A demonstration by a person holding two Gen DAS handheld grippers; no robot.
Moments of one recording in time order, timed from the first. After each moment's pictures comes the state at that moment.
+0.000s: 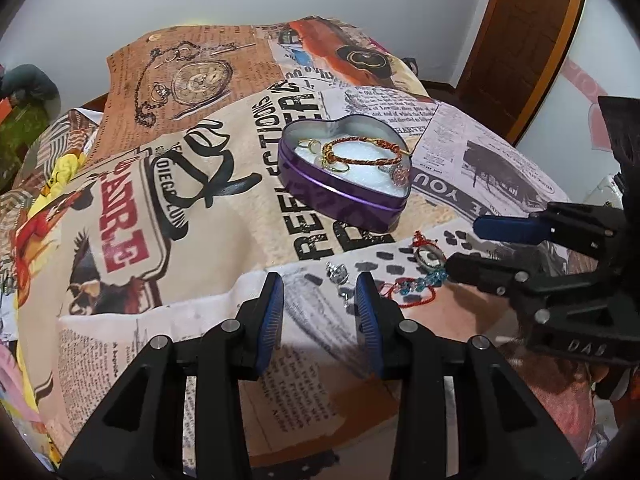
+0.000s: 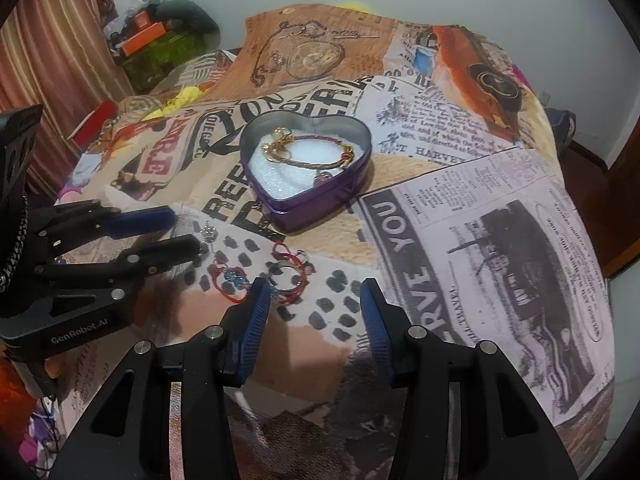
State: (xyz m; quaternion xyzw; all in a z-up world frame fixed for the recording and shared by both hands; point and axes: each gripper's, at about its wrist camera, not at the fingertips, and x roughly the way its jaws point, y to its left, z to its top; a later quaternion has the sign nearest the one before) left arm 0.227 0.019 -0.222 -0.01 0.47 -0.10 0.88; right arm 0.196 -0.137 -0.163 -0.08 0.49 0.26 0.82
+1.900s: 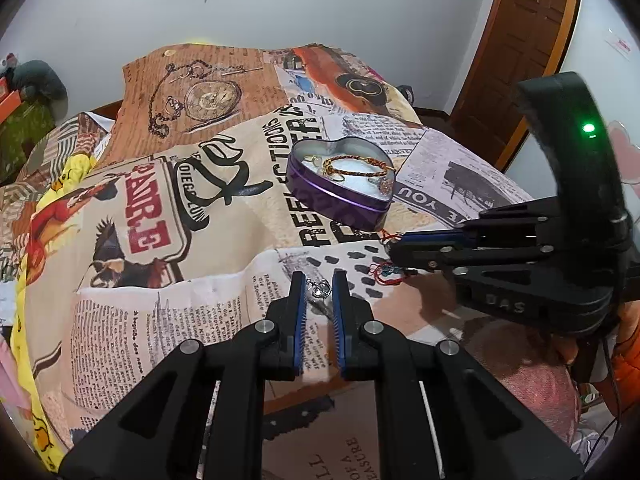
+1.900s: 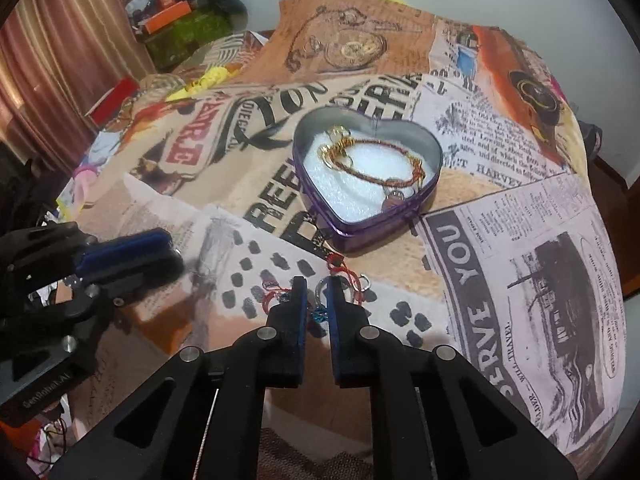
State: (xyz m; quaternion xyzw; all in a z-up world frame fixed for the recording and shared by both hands) left arm 0.188 0.034 -0.203 -0.04 0.43 -0.10 0.90; right arm 0.204 -0.095 -0.169 -0.10 0.51 0.30 0.80
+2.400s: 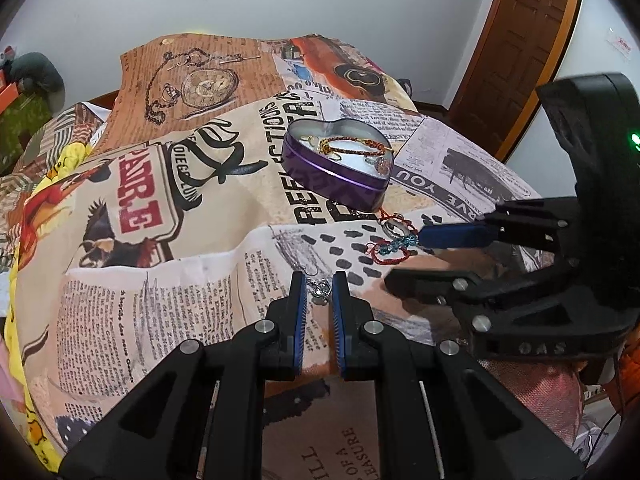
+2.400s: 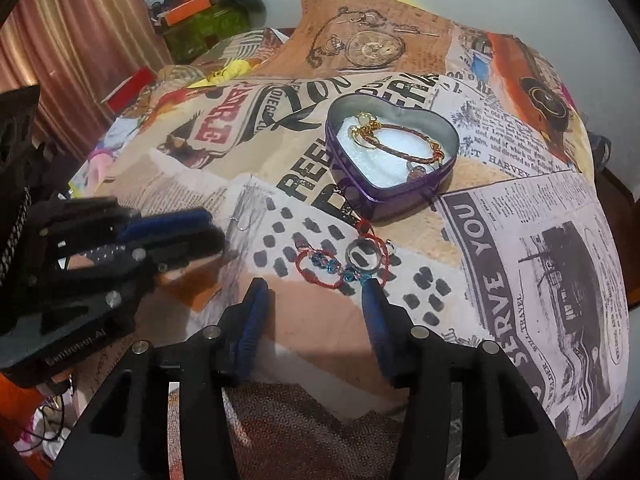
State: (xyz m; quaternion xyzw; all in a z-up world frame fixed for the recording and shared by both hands) left arm 0.182 0.032 -0.215 -0.05 0.44 -0.11 0.89; right arm 0.179 -0.096 -0.167 -0.11 0.50 0.32 0.79
